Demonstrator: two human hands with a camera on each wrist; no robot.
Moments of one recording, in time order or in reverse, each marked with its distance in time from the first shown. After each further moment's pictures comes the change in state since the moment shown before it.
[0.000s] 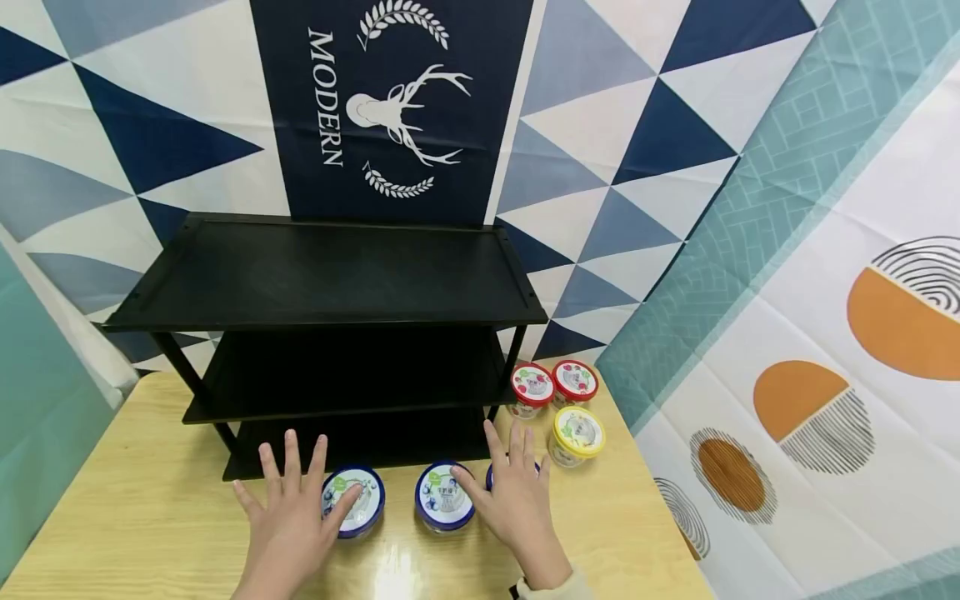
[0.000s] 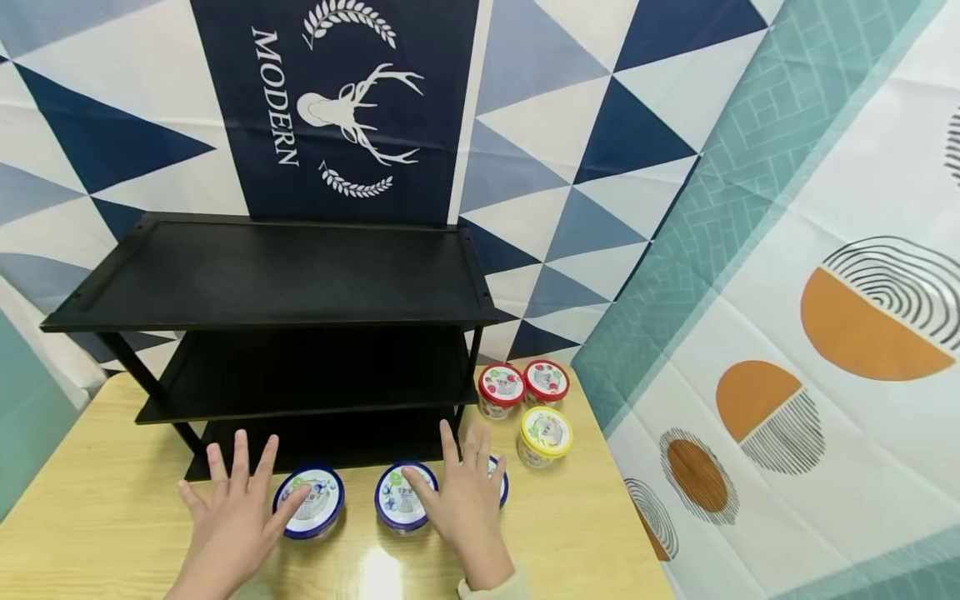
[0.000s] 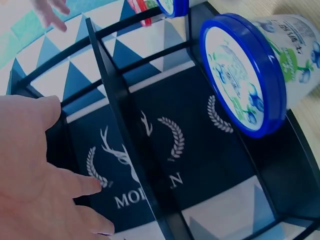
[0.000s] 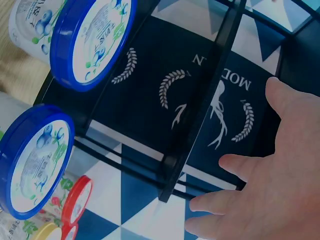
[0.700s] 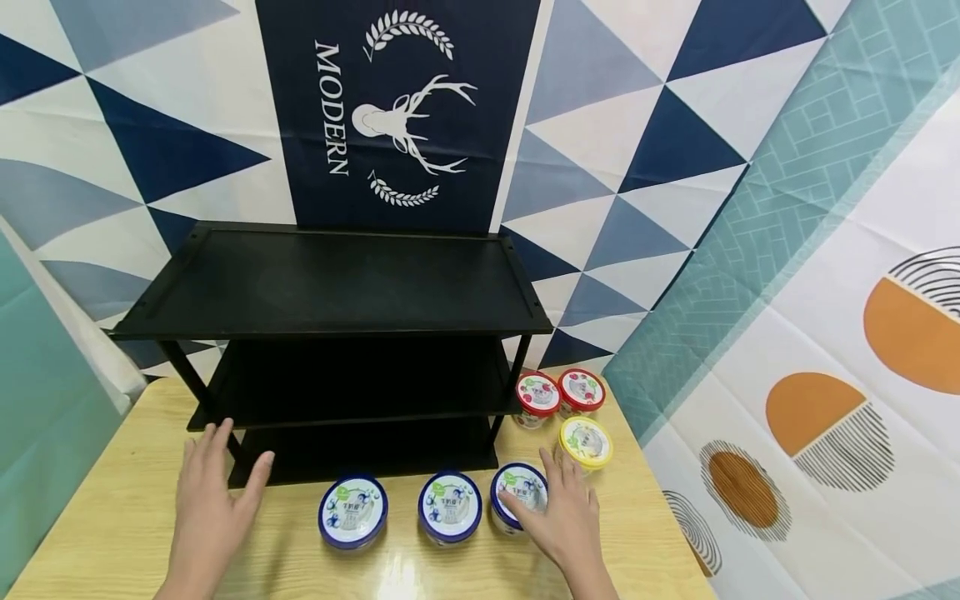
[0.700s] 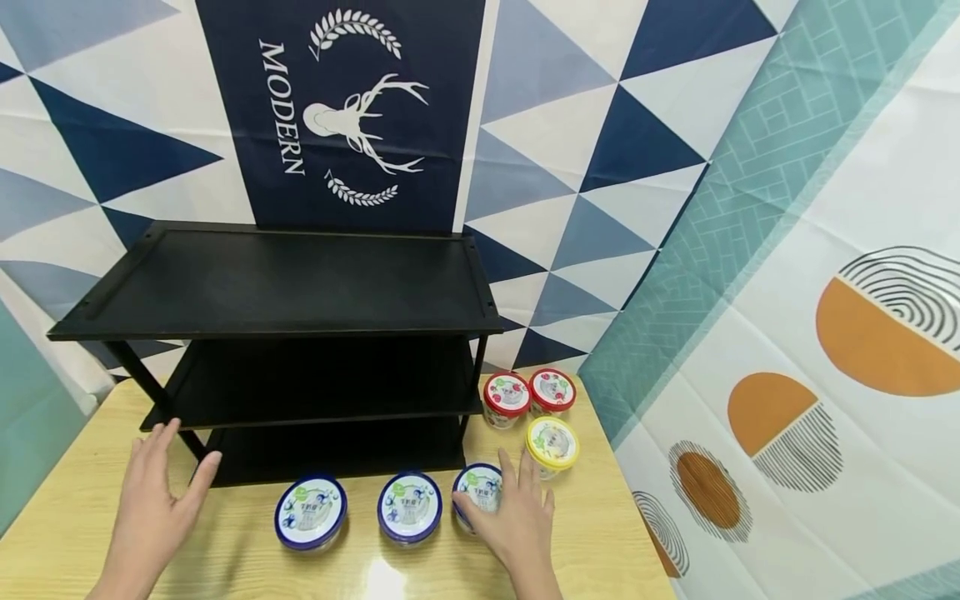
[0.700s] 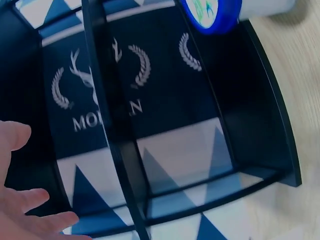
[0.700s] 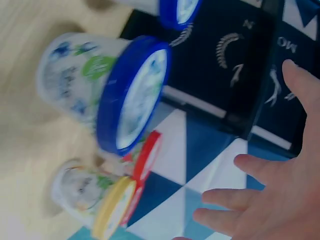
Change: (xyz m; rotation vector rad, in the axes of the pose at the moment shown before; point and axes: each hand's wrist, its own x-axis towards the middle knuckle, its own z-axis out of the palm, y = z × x) left_hand 0.019 -0.062 -0.036 -0.321 0.326 -0.091; right_hand 0.002 0.064 0.006 0.004 -0.007 0.175
